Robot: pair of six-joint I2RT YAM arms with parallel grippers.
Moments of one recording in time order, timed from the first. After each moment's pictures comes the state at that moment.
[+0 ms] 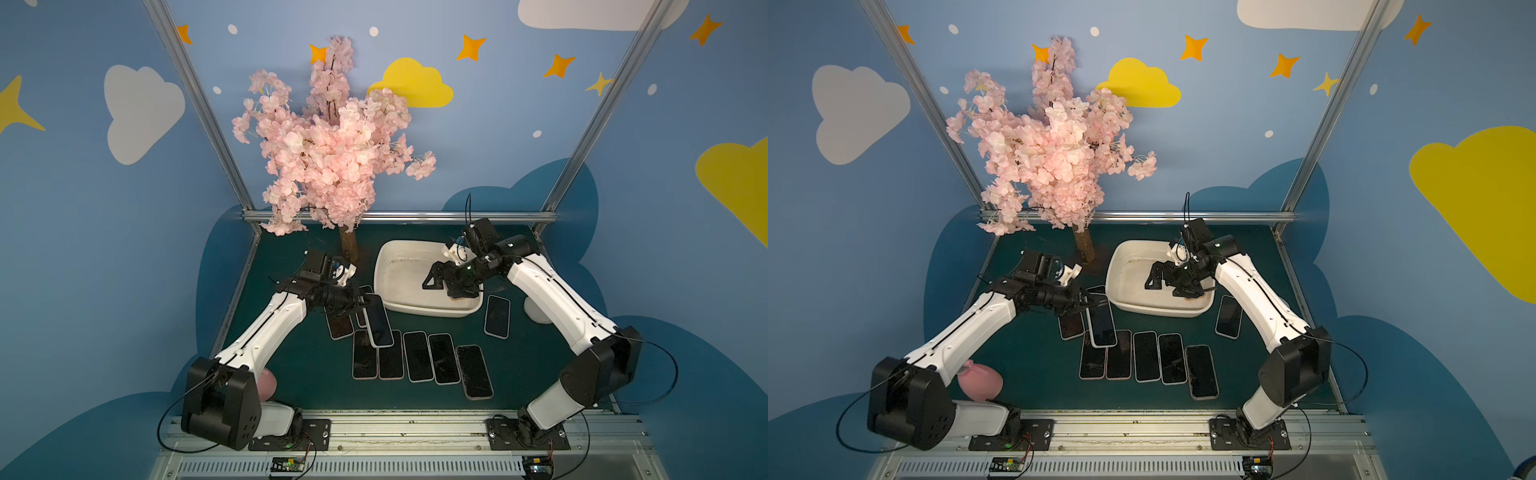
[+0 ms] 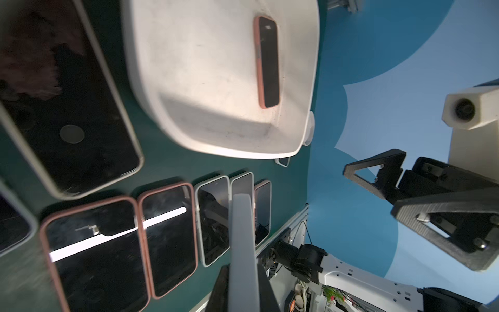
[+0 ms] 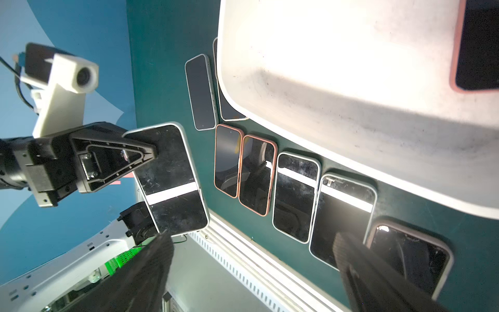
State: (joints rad) left arm -0.23 1.33 1.01 -0.68 0.74 -0.62; right arm 0.49 1.59 1.55 -1.10 -0.52 0.45
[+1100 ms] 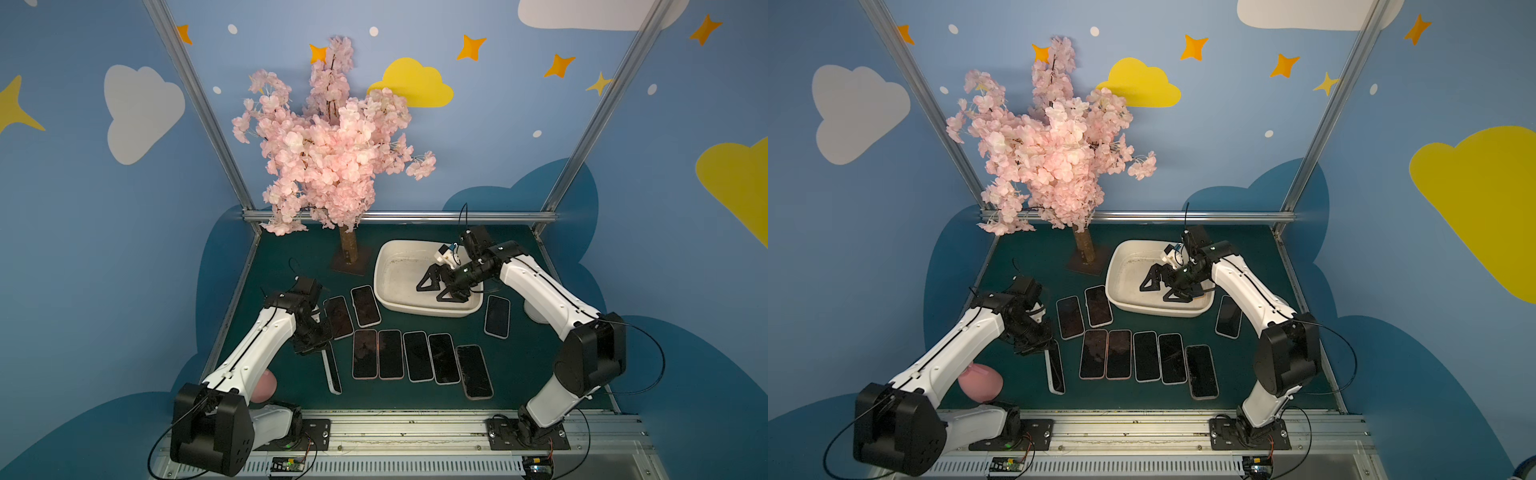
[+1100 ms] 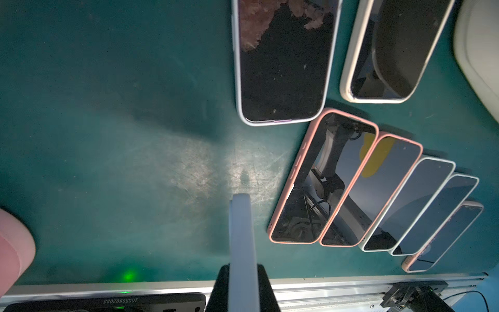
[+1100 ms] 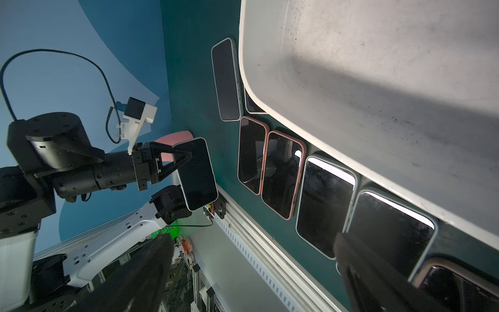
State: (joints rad) left arm -0.19 1.26 0.92 -1.14 0.22 -0.53; right arm 0.44 1.67 1.48 -0.99 -0.74 0.40
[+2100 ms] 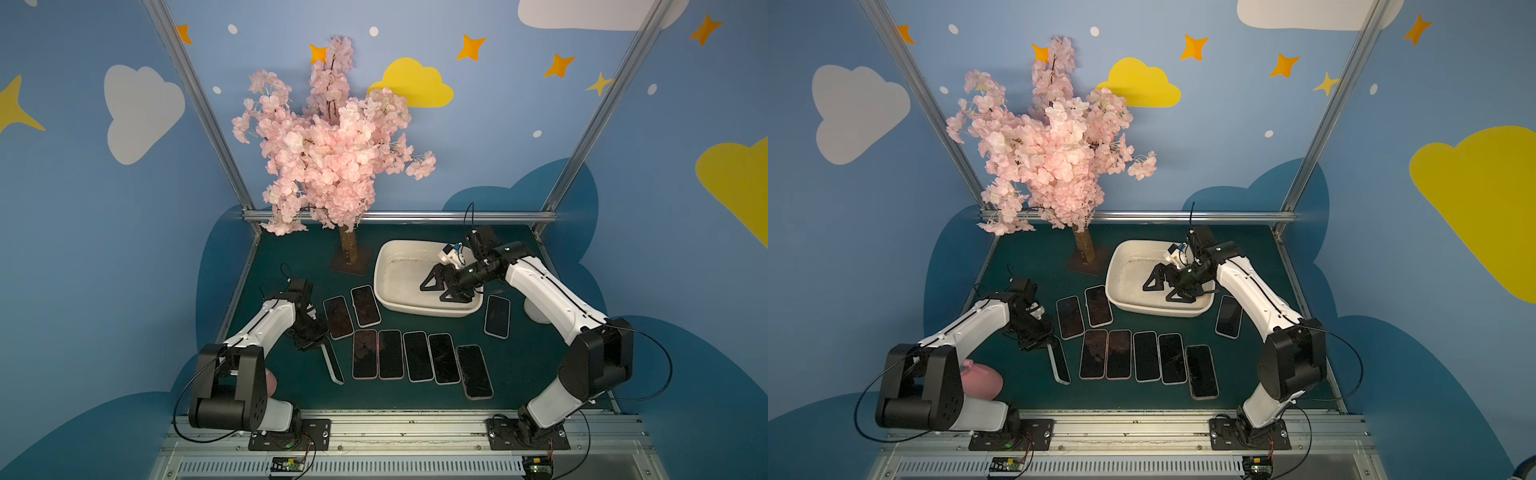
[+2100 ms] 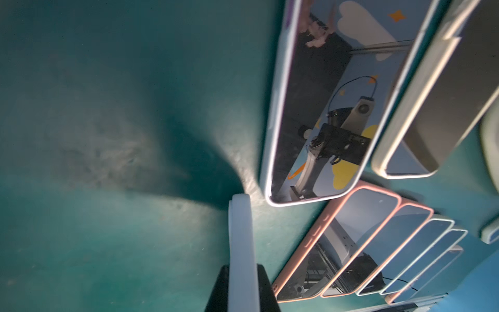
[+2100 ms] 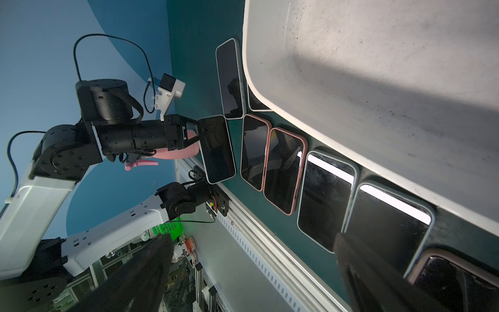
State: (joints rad) left arm -0.04 1.44 0.84 -0.90 0.33 -0.47; right arm 0.42 1.64 1.47 -1.01 -0.76 0.40
